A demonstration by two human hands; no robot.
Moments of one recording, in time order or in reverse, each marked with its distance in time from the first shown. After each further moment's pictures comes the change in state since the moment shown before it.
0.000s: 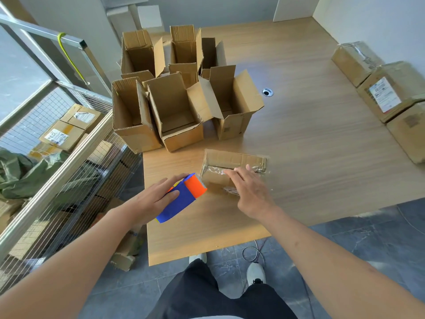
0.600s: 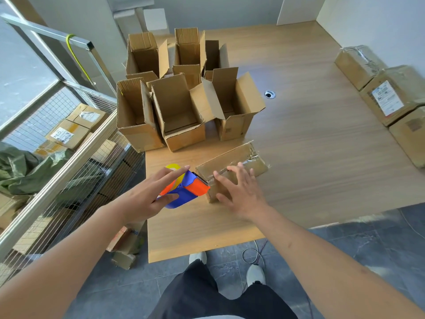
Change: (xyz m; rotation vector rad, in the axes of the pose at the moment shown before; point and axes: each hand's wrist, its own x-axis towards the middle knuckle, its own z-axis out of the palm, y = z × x) left_hand -0.019 0.018 -0.017 0.162 0.082 0.198; right_hand 0.003 -0.014 0.001 0.030 -0.195 0.031
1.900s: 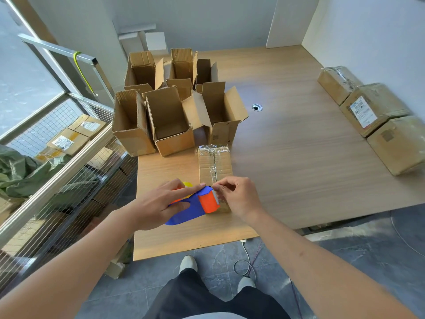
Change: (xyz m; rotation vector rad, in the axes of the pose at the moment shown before) left_hand 0.006 0.073 0.038 0.097 -0.023 0.069; right_hand -0.056 0.002 -0.043 0.981 0.311 0.118
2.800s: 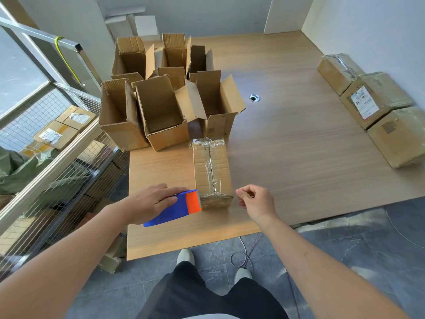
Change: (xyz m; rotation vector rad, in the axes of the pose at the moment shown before) left_hand 0.020 -0.050 0.021 -0.031 -0.195 -0.227; right_hand 0.005 0.083 -0.027 -0.057 0.167 0.358
